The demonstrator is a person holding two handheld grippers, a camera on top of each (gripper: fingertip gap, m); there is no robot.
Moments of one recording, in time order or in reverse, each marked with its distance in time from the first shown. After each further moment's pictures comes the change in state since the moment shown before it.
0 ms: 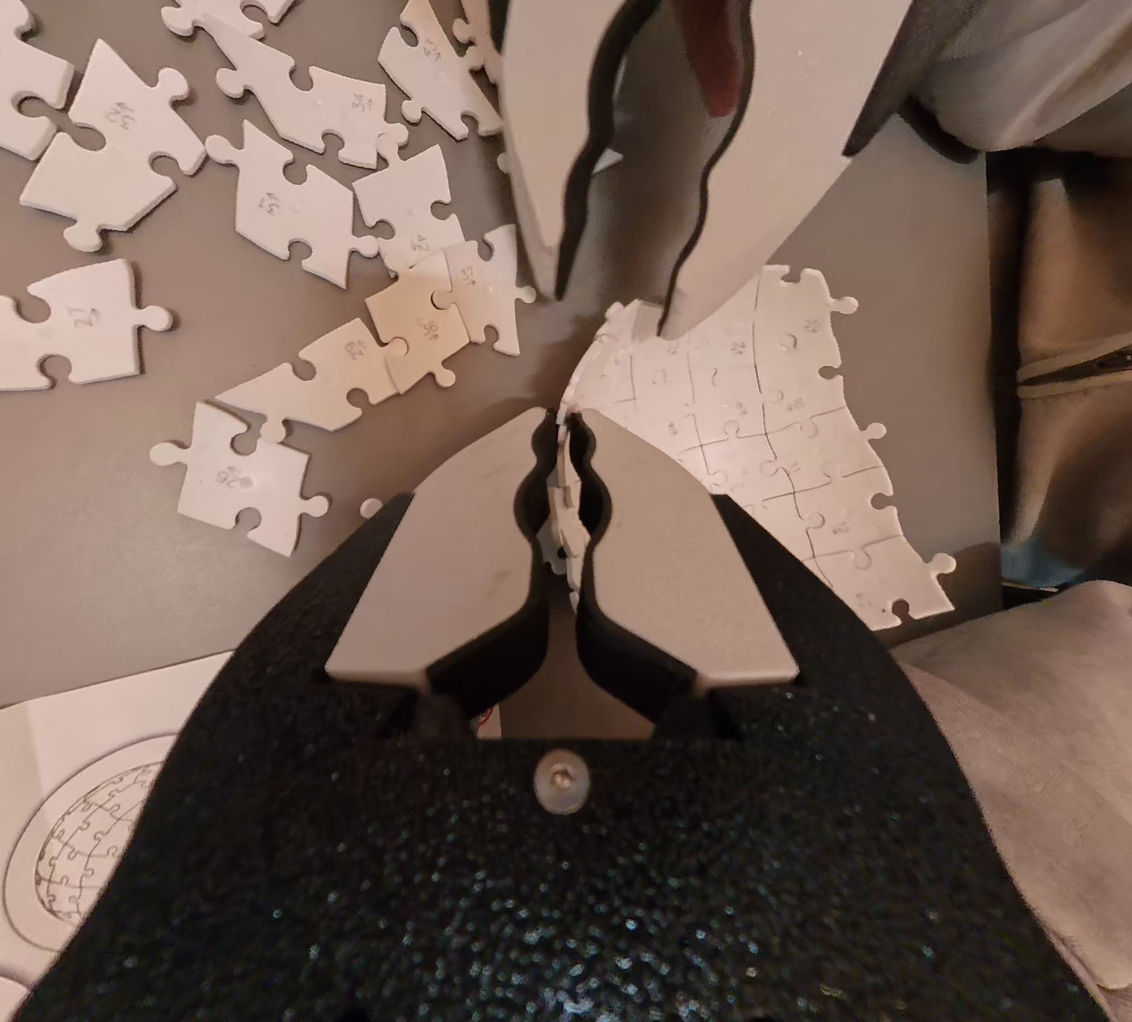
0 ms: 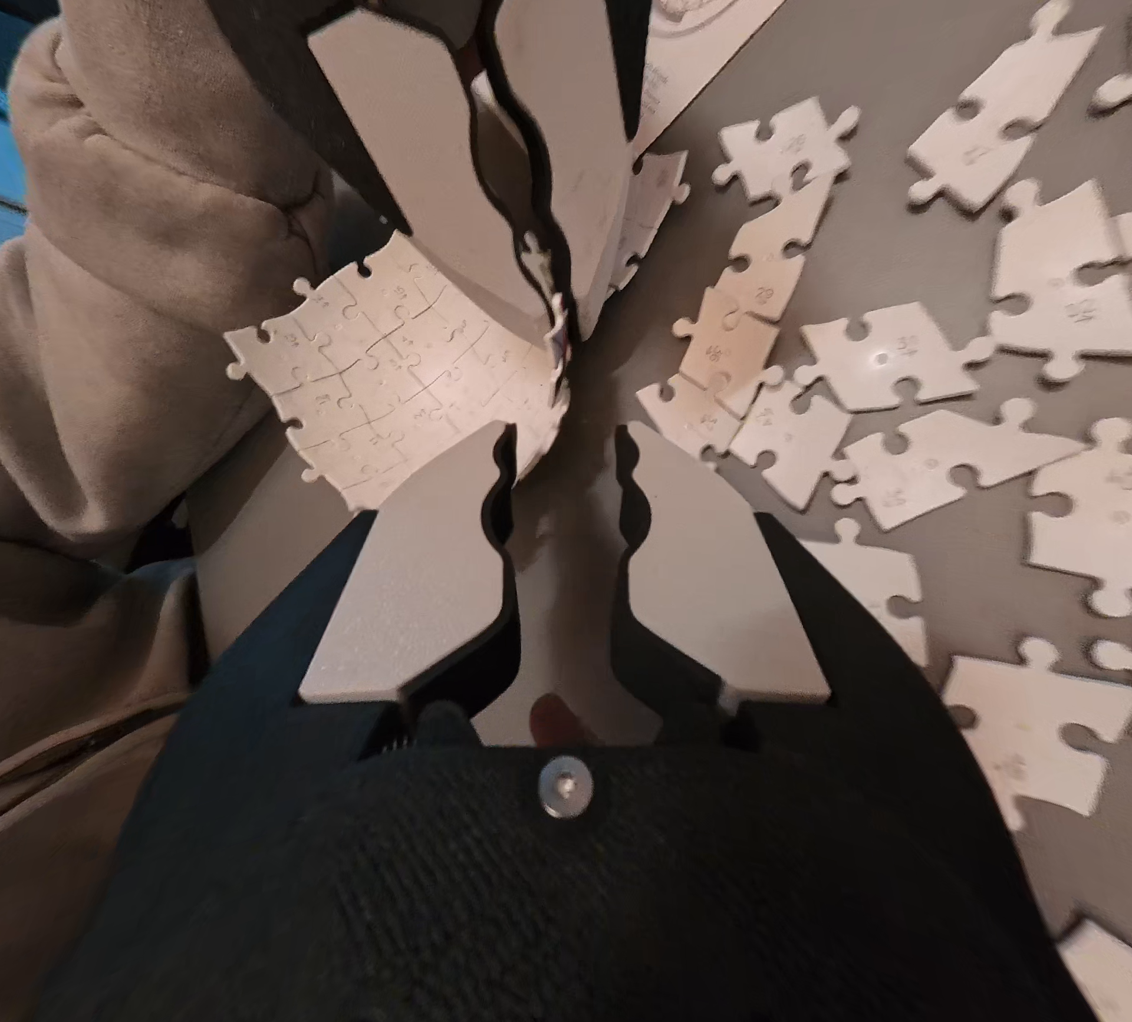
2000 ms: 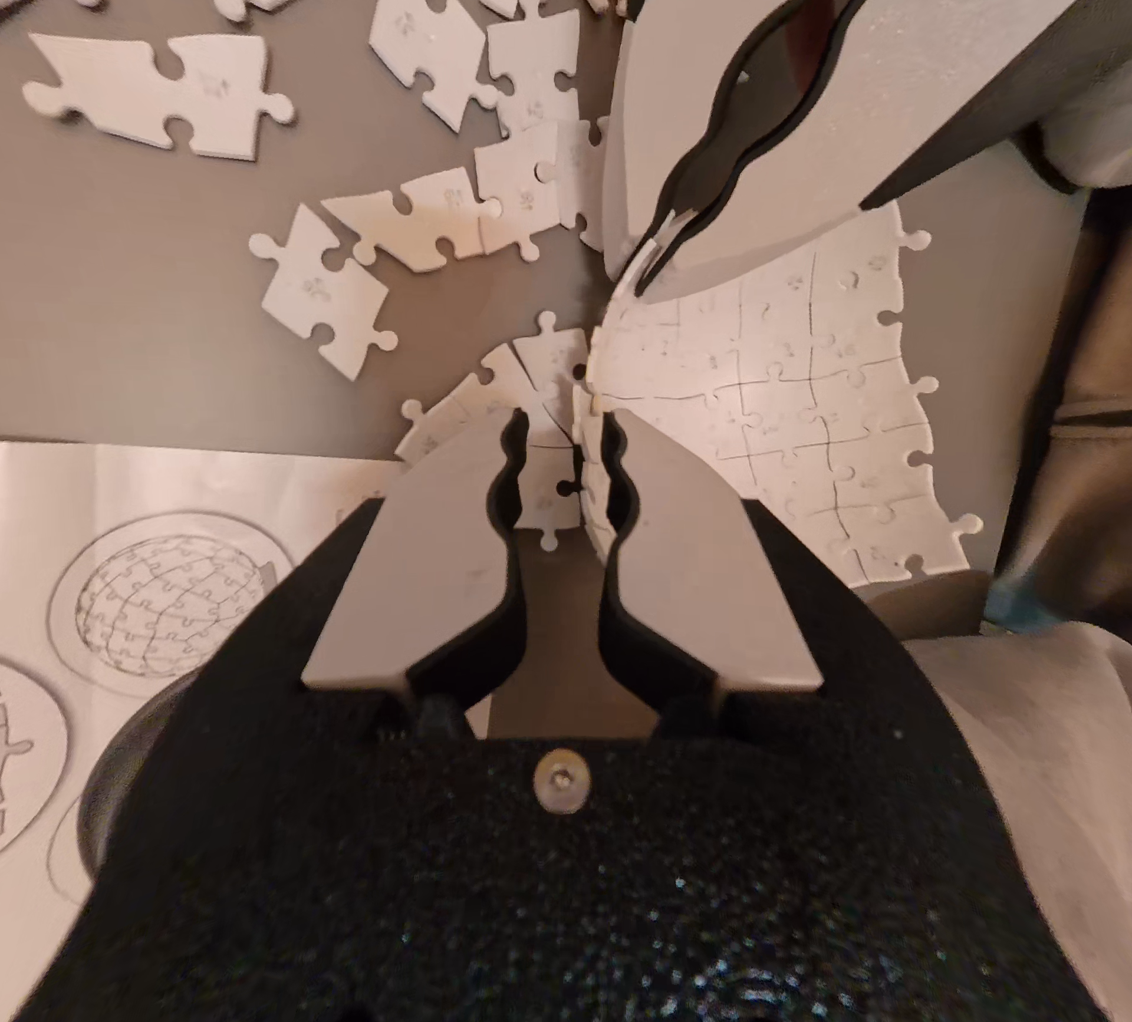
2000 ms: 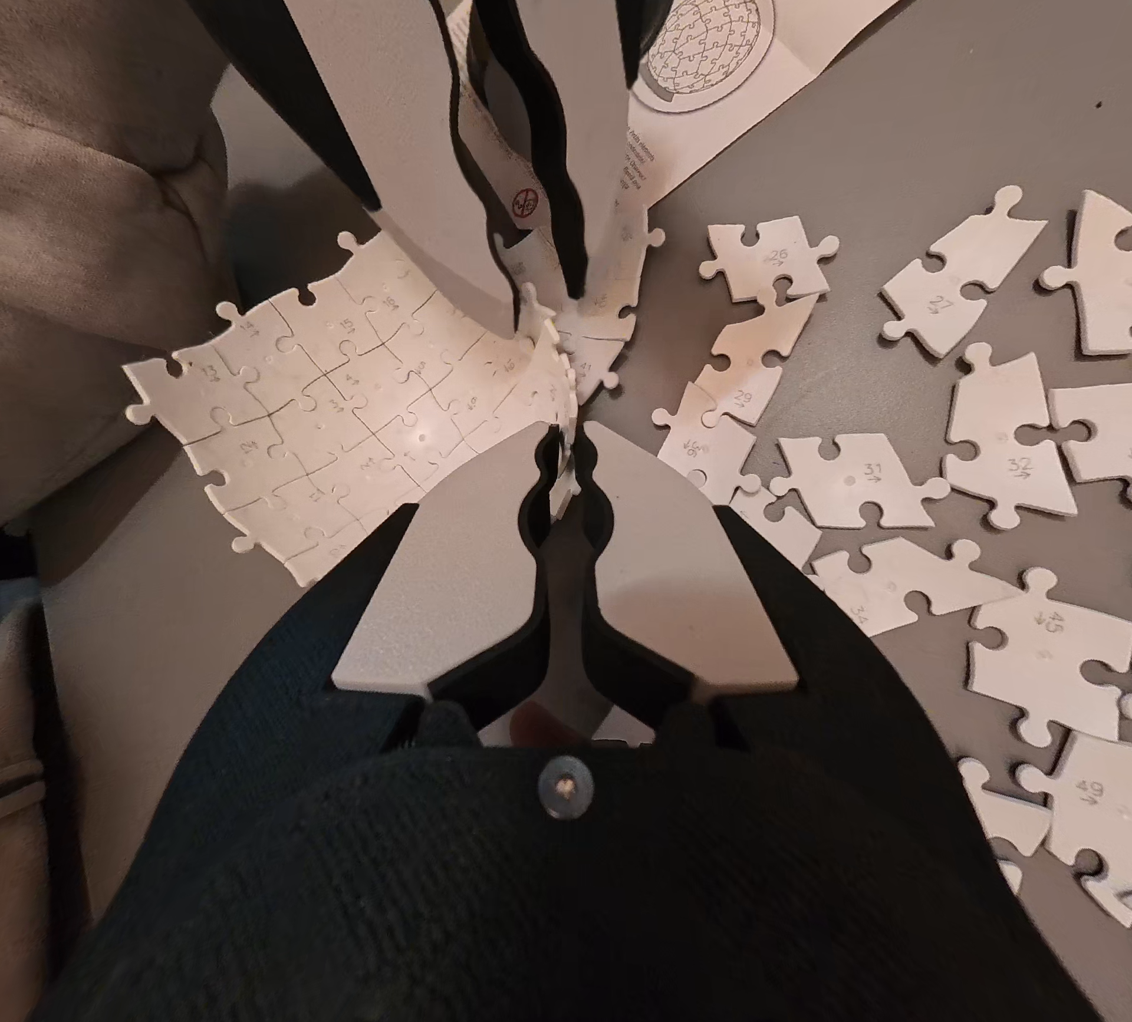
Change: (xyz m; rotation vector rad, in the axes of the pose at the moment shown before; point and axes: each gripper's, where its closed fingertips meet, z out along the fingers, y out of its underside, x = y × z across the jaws) left arm -0.014 0.027 -0.022 -0.059 -0.130 -0.185; right arm 0.006 -0.019 0.021 -0.017 0.121 -0.154
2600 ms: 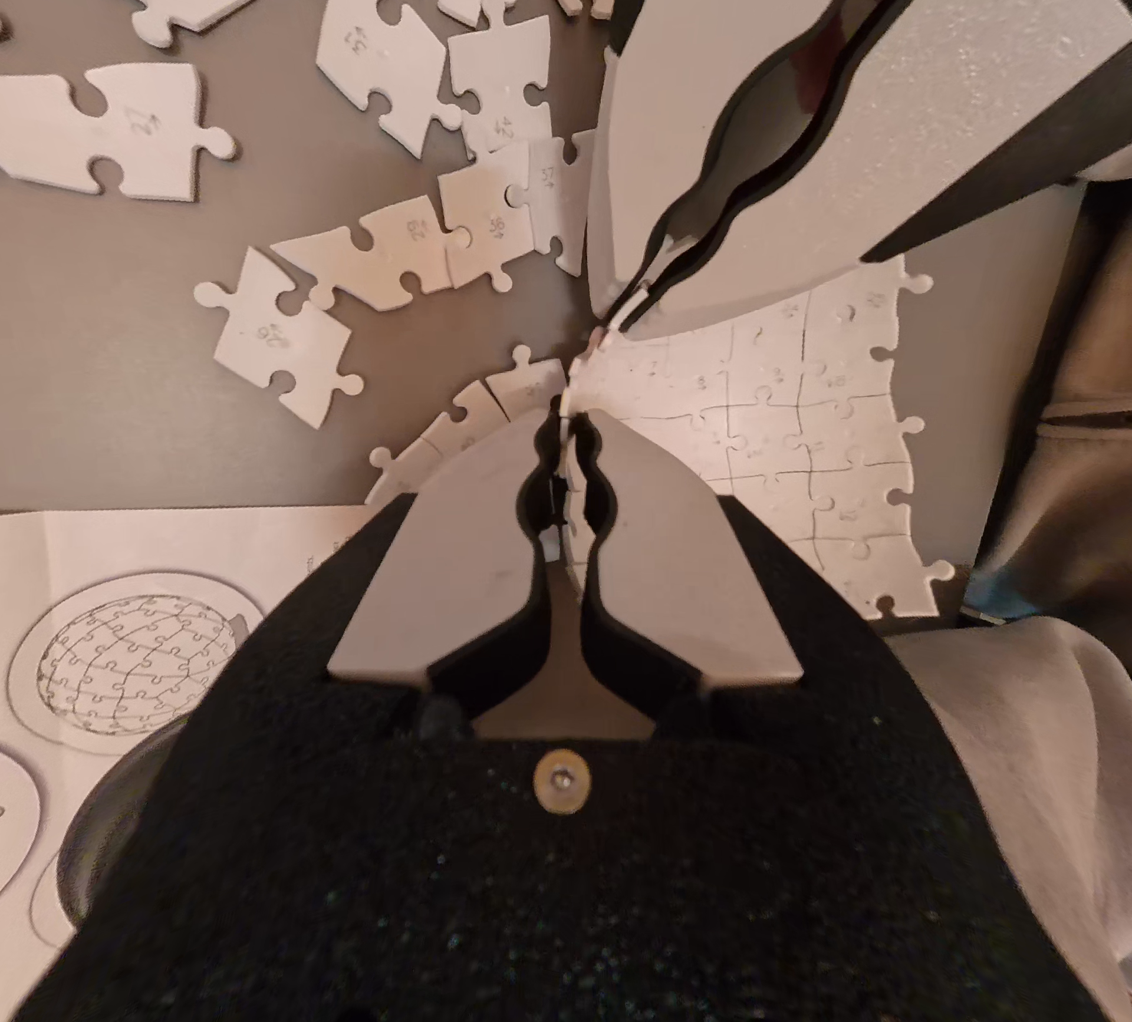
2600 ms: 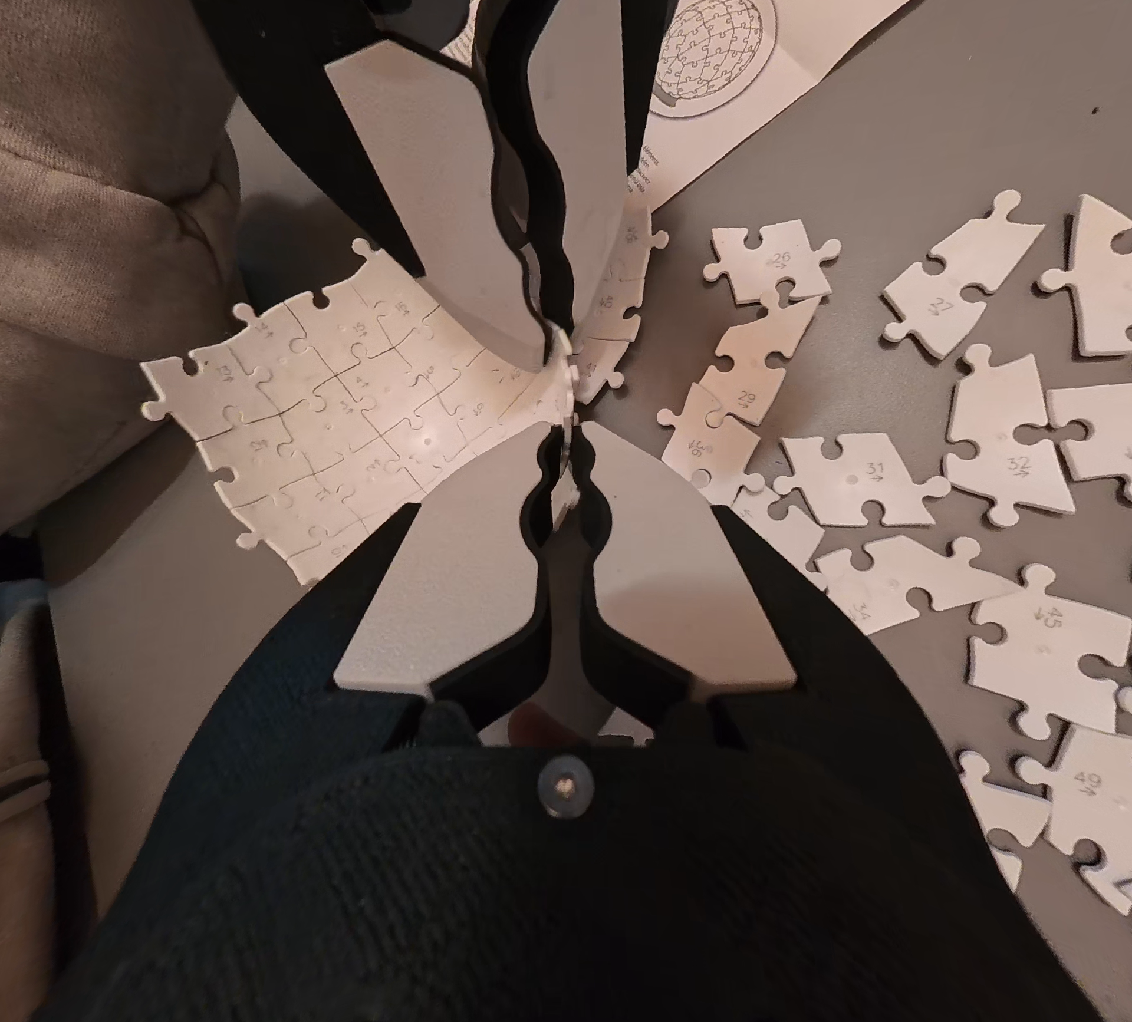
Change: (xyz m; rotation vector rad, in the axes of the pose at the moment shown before) left arm 0.007 -0.006 0.010 -0.063 0.019 -0.001; right arm -0.002 -0.001 -0.002 0.002 0.002 0.000
